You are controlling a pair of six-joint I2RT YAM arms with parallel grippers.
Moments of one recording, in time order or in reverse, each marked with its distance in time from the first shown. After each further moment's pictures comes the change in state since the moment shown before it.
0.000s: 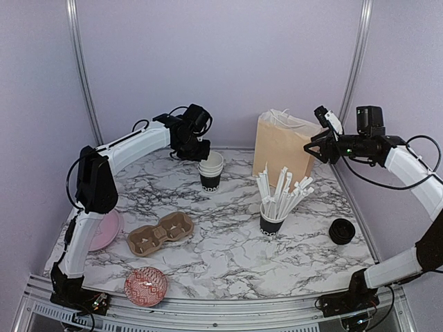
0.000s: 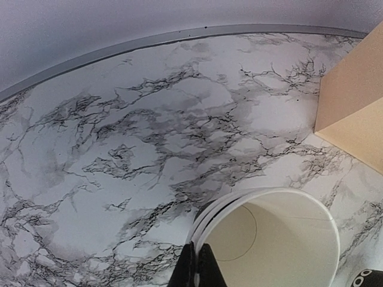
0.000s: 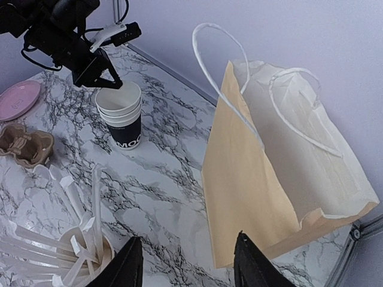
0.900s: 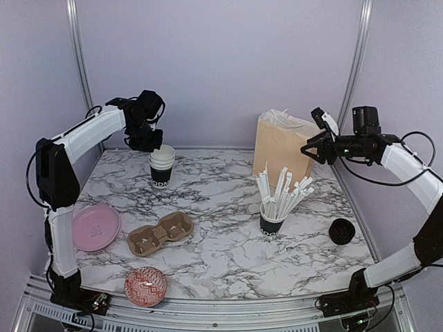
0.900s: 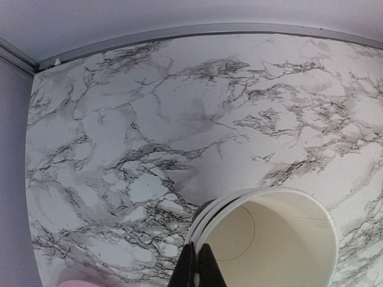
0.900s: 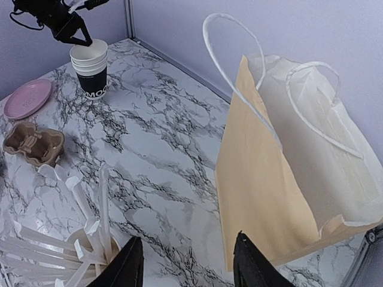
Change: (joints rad) left arm 0.214 -0.332 -0.298 -0.153 -0.061 0.074; right arm 0.000 0.048 0.017 -0.013 -0.054 0.002
